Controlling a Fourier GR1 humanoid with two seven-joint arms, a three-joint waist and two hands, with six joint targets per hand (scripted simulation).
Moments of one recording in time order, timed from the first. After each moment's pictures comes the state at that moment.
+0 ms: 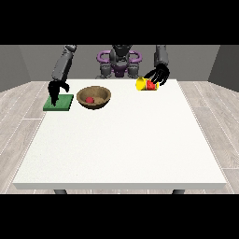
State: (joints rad) left arm -0.53 0.11 -0.25 -1.17 -0.92 0.31 -0.13; right arm -0.35 -0.51 -0.42 -0.48 -0.31 0.39 -0.70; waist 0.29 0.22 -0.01
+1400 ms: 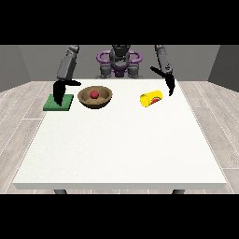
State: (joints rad) left arm -0.40 0.13 0.11 -0.92 -0.22 0.04 -0.63; right arm -0.47 -0.38 -0.38 -0.62 -0.38 0.32 -0.49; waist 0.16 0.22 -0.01
